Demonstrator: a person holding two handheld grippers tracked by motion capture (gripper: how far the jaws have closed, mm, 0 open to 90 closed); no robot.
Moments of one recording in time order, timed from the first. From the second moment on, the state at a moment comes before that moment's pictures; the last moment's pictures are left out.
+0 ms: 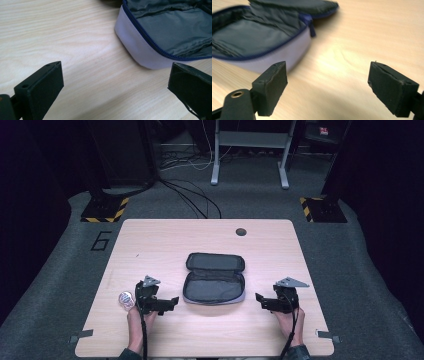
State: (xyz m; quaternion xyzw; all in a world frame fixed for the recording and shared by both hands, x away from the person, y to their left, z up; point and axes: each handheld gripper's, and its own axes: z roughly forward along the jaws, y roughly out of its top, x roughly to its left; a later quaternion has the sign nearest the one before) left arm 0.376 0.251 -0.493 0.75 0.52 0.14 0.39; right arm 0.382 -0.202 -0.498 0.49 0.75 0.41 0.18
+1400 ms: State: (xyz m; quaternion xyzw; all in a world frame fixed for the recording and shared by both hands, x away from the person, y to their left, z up) left arm 0.355 0.340 -0.524 0.66 0.64 0.24 0.32; right arm 0.377 -0.221 -0.527 0.53 0.73 0.38 0.19
